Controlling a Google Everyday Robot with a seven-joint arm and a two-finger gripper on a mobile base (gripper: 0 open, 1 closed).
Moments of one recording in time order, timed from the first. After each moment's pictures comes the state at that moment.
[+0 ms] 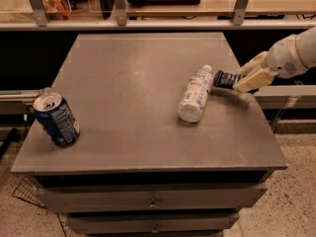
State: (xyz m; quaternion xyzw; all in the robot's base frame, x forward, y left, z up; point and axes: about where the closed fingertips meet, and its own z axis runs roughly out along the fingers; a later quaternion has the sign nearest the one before) arm 0.617 -0.249 0.864 -0.52 0.76 0.14 0.35
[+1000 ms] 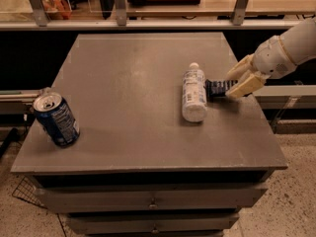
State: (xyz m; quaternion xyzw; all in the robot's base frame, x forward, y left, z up) arm 0.595 -0.216 0.855 -0.63 0.70 0.17 0.30
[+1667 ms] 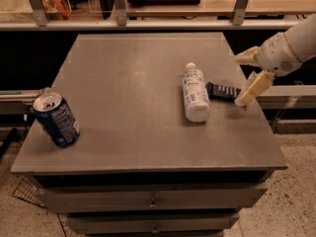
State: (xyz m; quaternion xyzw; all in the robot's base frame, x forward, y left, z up) arm 0.595 -0.224 0.862 -0.63 0.70 0.16 0.30
